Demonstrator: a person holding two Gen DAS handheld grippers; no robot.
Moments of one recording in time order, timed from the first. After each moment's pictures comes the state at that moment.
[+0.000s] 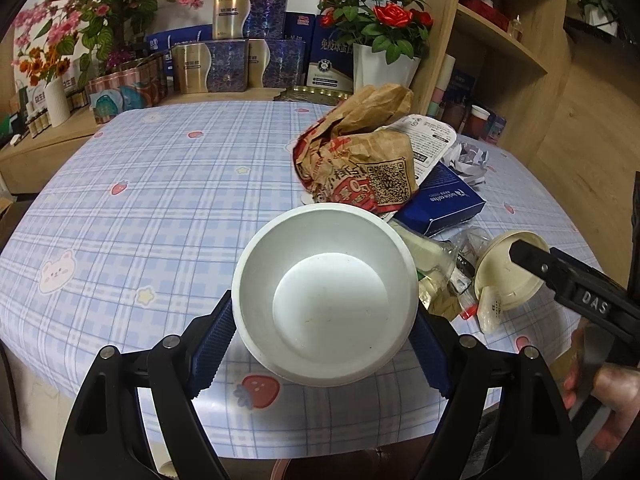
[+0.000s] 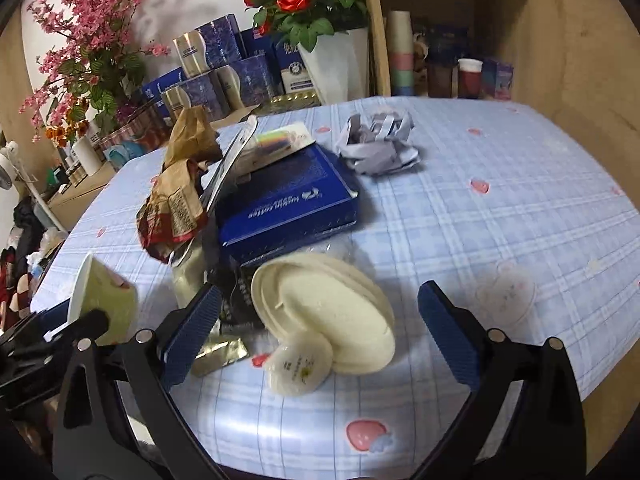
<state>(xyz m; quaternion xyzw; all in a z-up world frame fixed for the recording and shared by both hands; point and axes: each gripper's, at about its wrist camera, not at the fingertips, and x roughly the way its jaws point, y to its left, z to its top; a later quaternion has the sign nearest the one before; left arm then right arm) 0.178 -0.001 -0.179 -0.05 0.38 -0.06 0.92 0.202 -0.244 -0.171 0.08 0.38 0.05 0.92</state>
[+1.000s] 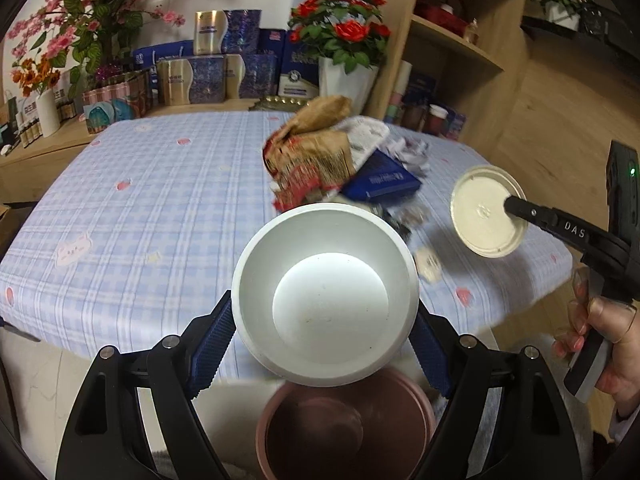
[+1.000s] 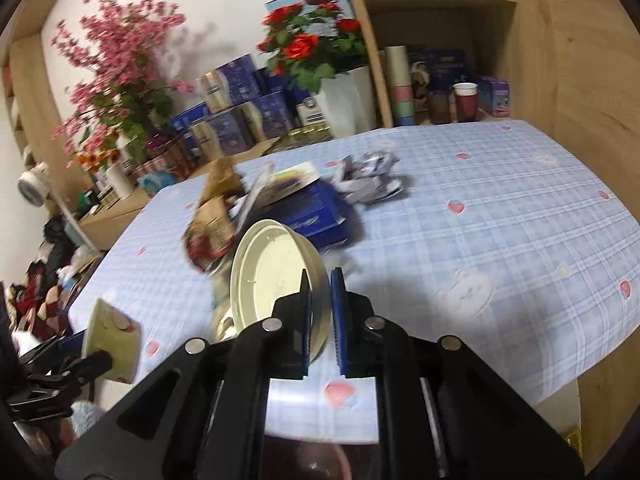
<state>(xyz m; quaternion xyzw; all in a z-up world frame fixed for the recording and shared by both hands) 0.091 -0.014 -0.153 -0.04 0.37 -0.11 0.92 0.142 -0.288 -0.130 0.11 0.33 0.11 0.93</state>
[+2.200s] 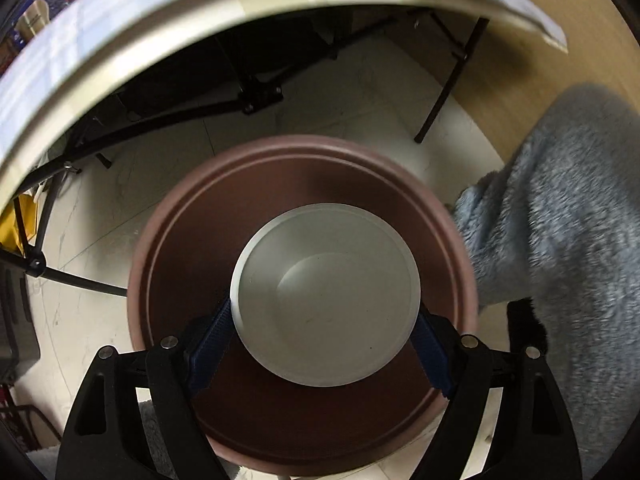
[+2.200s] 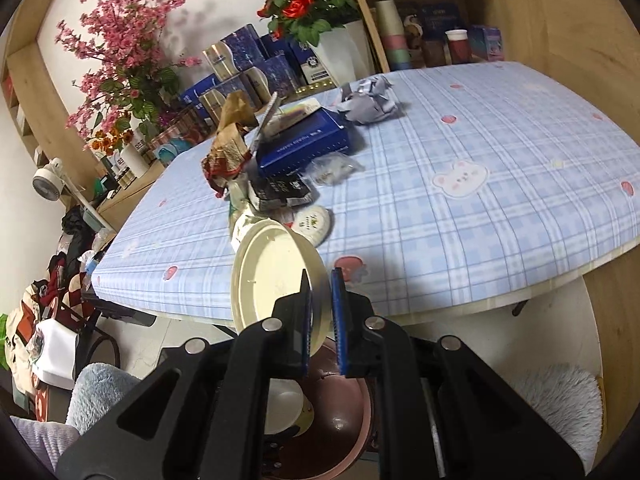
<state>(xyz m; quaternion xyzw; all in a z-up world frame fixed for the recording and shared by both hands) 0.070 -0.125 -0.362 0.13 0.58 -0.21 0.78 0.070 -0.300 -0.176 0.15 0.39 0.12 0.90</state>
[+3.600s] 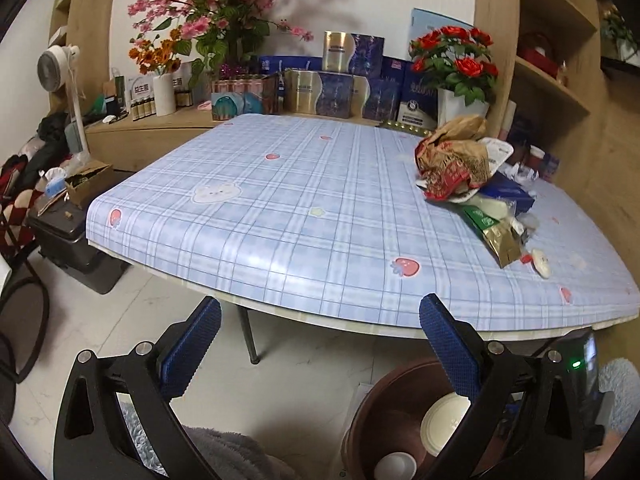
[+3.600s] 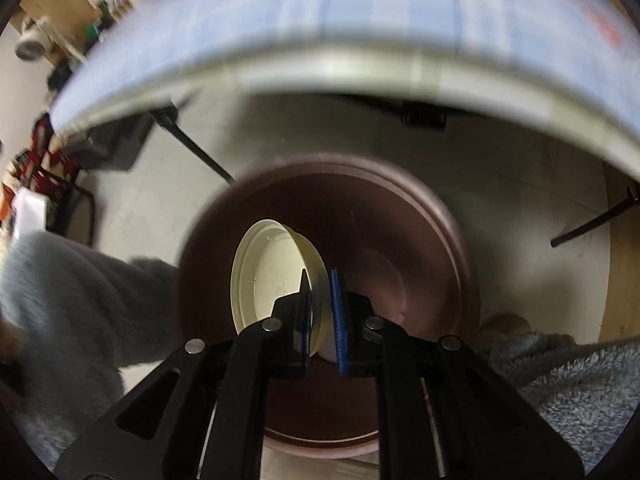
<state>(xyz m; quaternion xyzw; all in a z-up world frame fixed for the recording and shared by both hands) 0.025 0.071 -0.197 -0.06 0.31 0.08 0.95 0.084 -0.163 -0.330 0.01 0.61 0.18 0.77</state>
